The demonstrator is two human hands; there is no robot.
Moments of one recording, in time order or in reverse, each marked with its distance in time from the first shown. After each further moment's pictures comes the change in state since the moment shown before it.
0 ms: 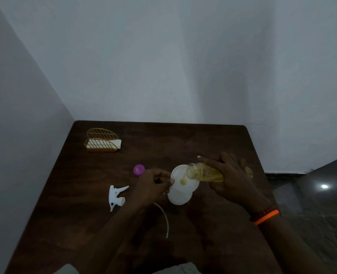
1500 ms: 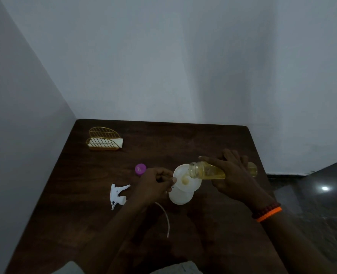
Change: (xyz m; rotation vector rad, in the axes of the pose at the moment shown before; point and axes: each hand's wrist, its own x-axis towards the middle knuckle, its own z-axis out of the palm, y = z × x) left_hand 0.002 0.000 0.000 -0.030 -0.005 0.010; right_hand 0.006 0.000 -0.006 -0.038 0.008 -0.018
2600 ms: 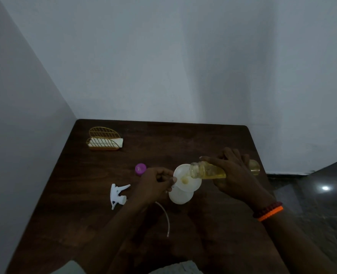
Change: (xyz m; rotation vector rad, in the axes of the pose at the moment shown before) left_hand -0.001 0.002 0.002 0.014 0.008 0.008; right_hand -0.001 0.001 -0.002 -0.050 -0.014 0.007
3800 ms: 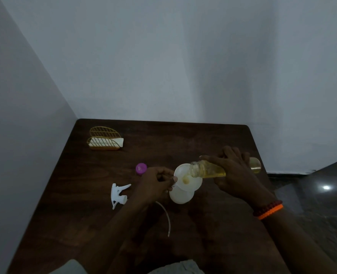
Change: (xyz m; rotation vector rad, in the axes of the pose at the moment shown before) left_hand 0.001 -0.002 0.000 -0.019 -0.005 -0.002; right_hand 0.002 -0.003 -0.005 -0.017 -0.004 0.000
